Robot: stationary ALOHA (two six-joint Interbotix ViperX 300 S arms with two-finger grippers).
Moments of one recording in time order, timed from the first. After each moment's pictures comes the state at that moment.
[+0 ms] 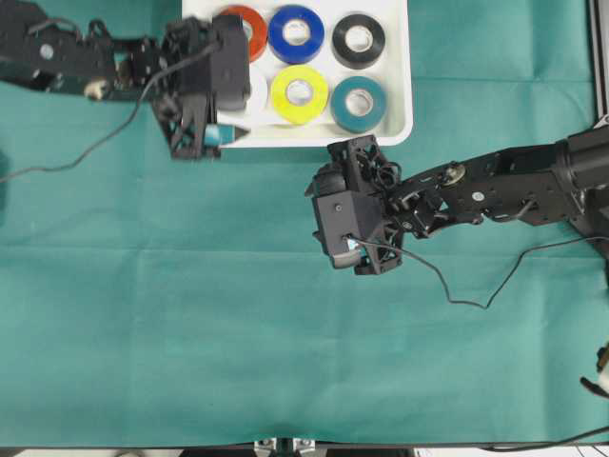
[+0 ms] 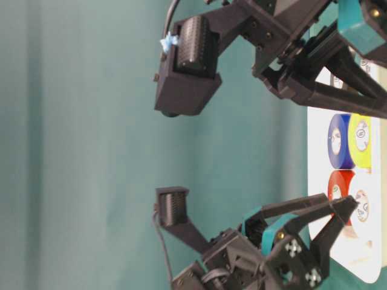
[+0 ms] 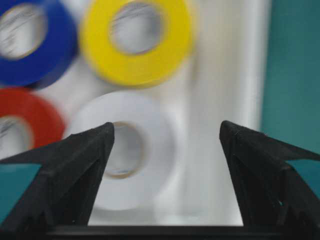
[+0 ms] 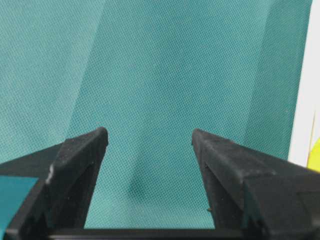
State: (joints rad) left arm 0.21 0.01 0.67 -0.02 0.15 0.24; right arm 0.14 0.08 0.65 -0.78 0.14 0.73
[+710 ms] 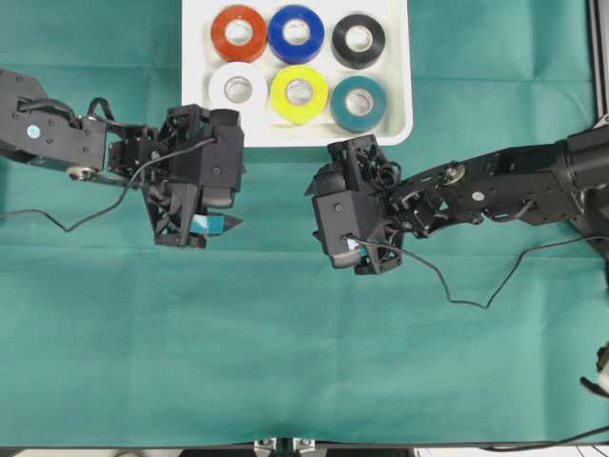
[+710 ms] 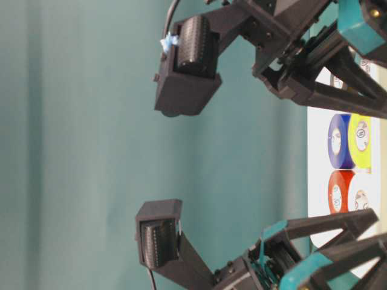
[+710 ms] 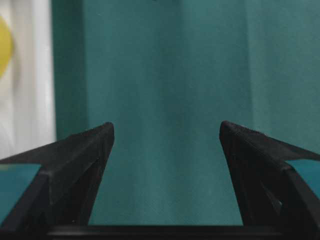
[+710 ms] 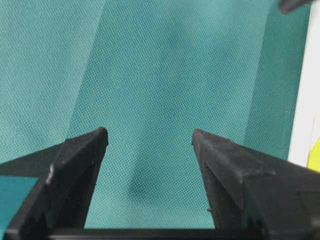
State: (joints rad) left arm -0.03 -0.01 0.71 -0.02 0.15 0.06; right arm 0.14 0.09 0.65 -0.78 0.14 0.73
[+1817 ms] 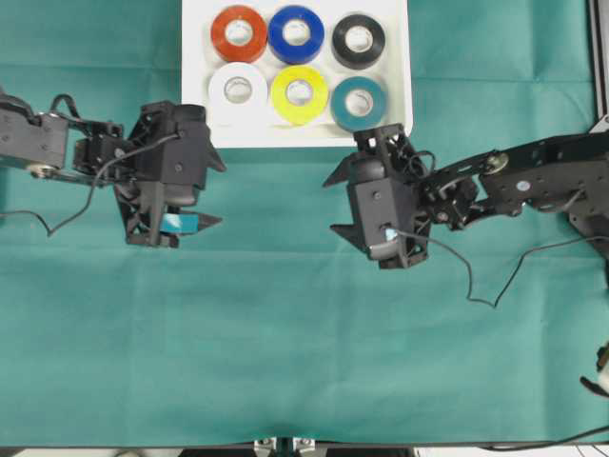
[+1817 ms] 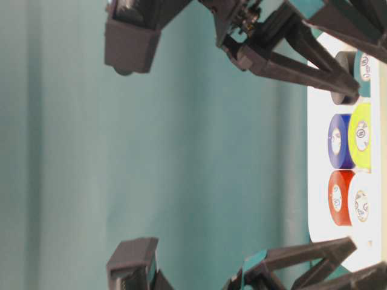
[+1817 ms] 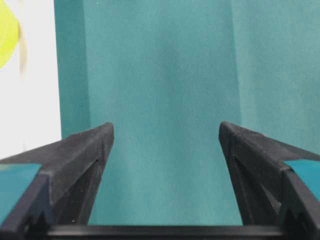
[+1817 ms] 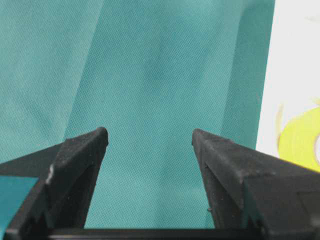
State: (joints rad) left arm -0.04 -0.15 0.81 -0.02 0.14 0.06; right arm 0.14 -0.07 0.74 -0.78 0.15 0.73
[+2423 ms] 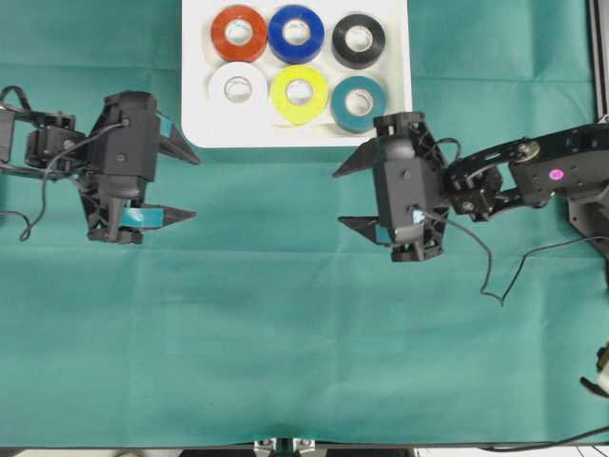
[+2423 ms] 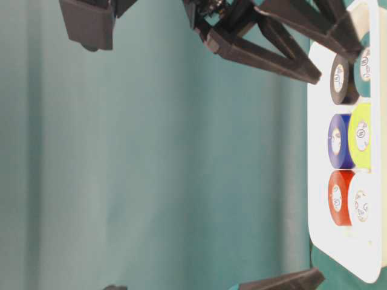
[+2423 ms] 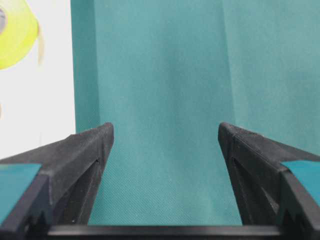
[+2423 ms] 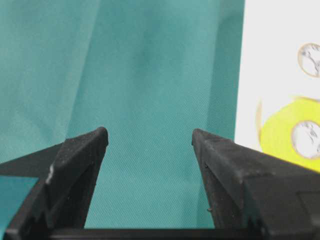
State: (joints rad) left arm -0.04 -0.31 0.92 -0.02 0.10 0.06; right arm 0.12 -0.18 0.78 -0.78 0.15 0.80
